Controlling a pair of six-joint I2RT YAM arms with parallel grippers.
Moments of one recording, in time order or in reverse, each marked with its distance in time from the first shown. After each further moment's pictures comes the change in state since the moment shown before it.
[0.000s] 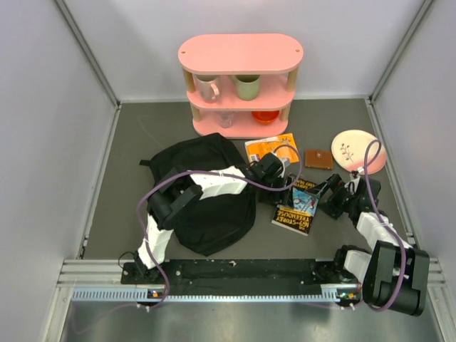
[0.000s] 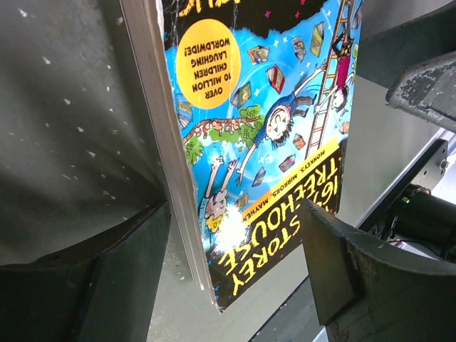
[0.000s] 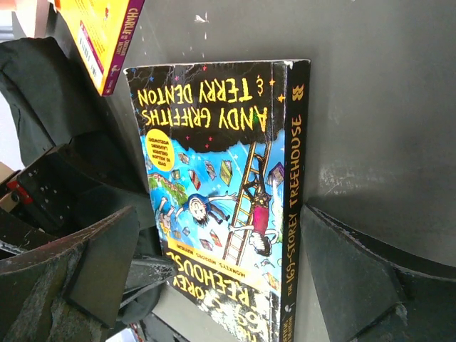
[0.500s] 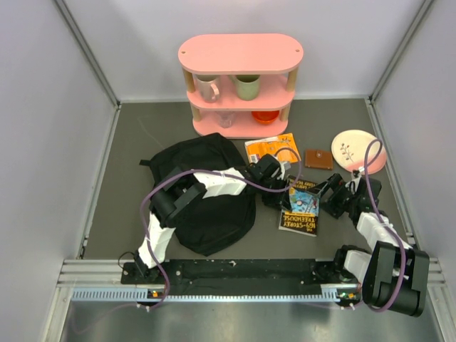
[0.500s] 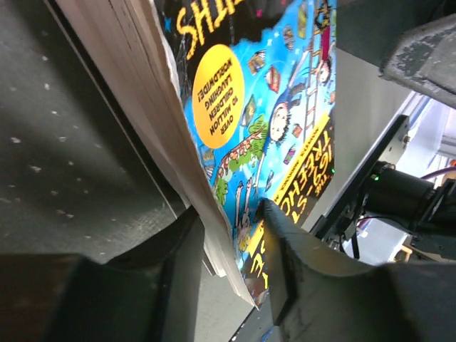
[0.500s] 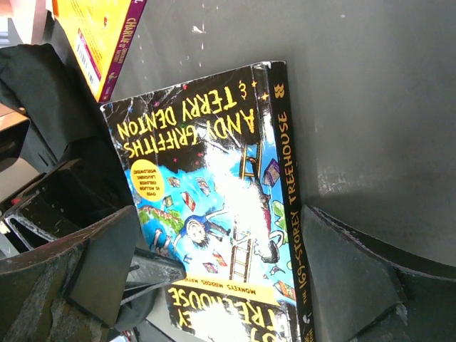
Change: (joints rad) left arm 0.016 0.034 -0.031 0.101 0.146 -0.043; right arm -0.001 0.002 0.000 0.008 0.014 -0.004
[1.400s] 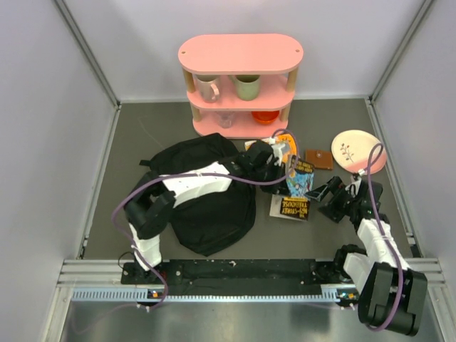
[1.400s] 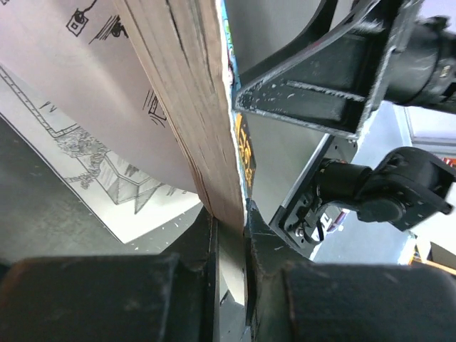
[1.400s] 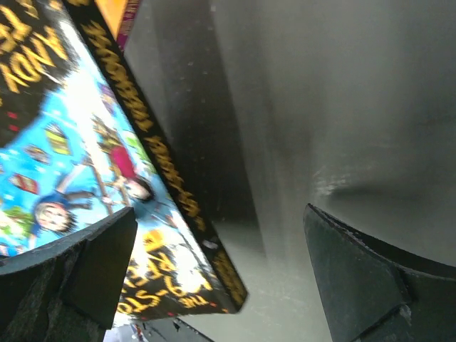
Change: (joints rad) left arm 0.007 -0.208 -0.015 -0.018 -0.033 0.071; right arm 0.003 -0.130 0.008 -0.159 -0.004 -0.009
